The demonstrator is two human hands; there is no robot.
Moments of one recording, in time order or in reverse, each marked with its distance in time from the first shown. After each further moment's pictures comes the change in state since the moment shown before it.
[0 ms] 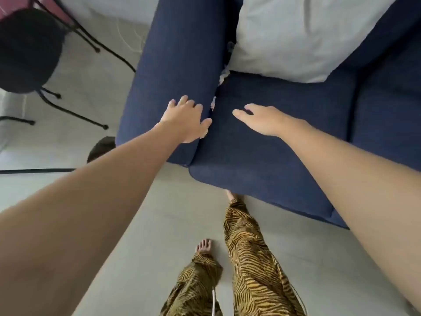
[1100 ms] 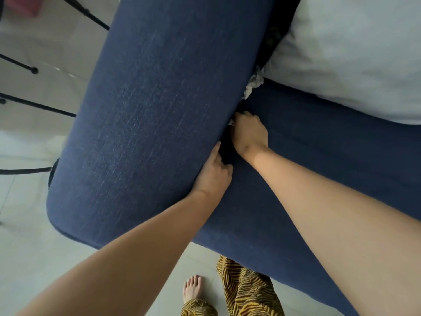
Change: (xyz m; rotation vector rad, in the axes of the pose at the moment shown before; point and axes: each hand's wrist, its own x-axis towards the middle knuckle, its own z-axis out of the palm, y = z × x) left_hand 0.154 0.027 0.150 0.668 -0.257 0.150; right_hand 0.297 -0.037 0.091 -0.180 0.327 -0.199
